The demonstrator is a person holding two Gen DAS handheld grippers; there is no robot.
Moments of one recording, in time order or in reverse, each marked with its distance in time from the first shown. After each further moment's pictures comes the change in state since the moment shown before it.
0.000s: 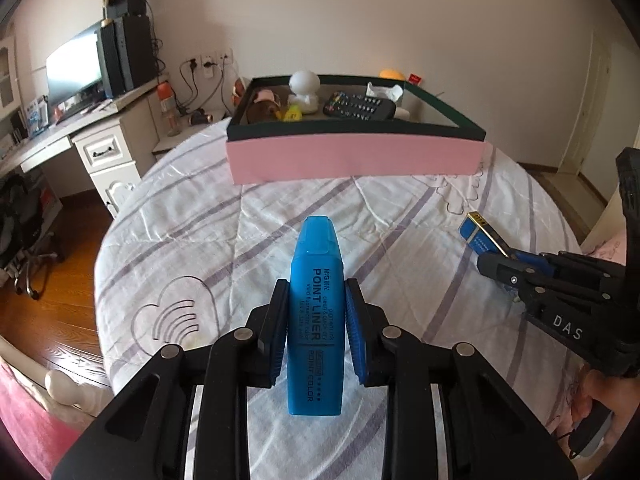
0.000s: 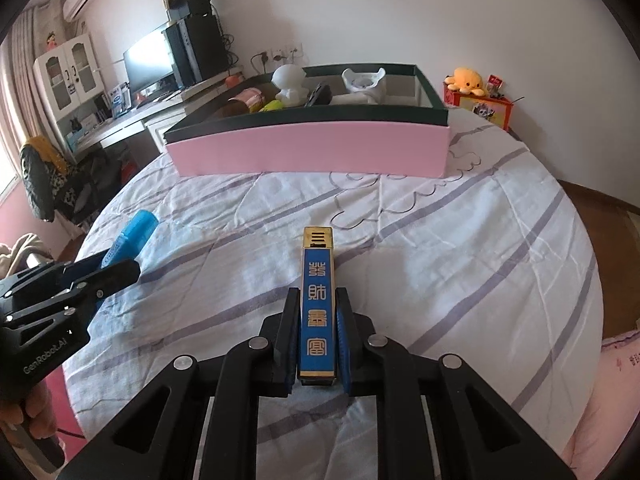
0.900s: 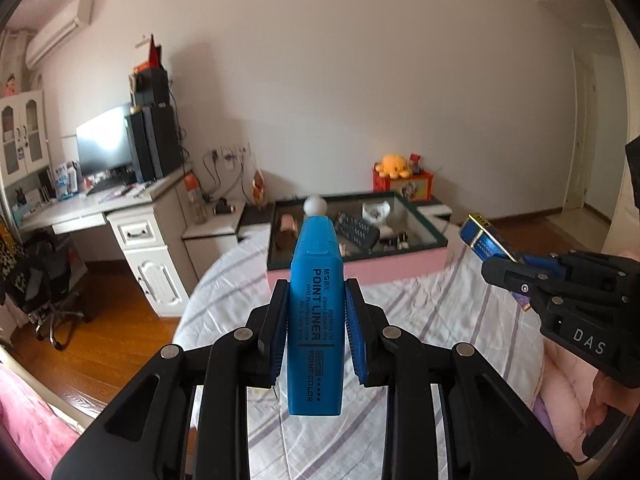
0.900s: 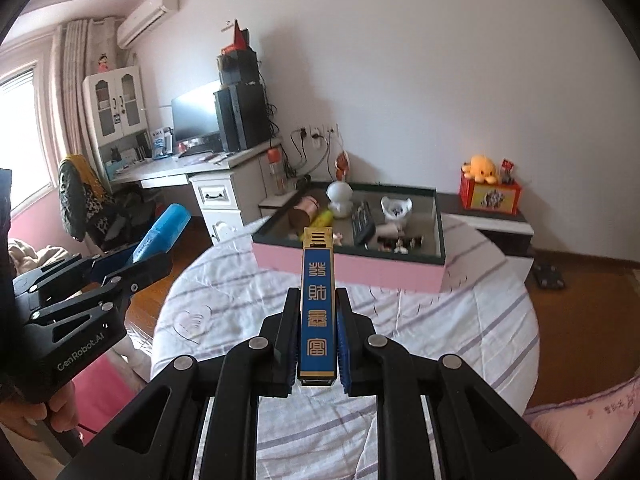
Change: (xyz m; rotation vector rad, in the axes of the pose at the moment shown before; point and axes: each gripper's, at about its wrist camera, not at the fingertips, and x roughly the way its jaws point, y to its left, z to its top) left arm -0.133 -0.010 0.039 0.041 -0.307 0.071; right arm -0.127 0.049 0.036 -0.124 -0.269 0.043
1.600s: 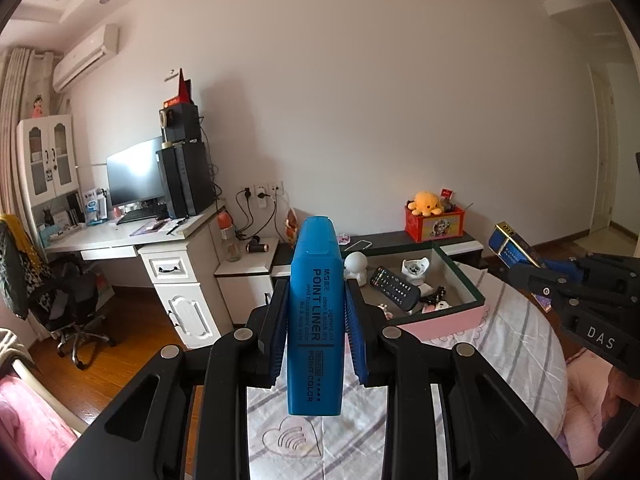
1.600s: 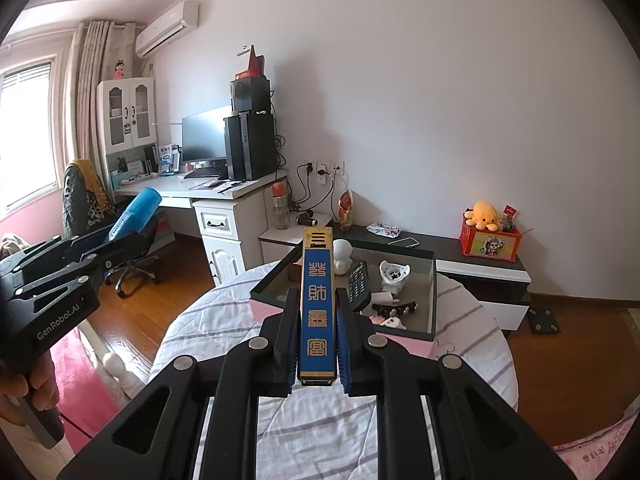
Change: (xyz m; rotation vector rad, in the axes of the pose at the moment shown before) left arm 0.006 0.024 0.049 0.006 -0.103 0.114; right arm 0.009 -0.003 0.045 -0.069 -0.084 -0.001
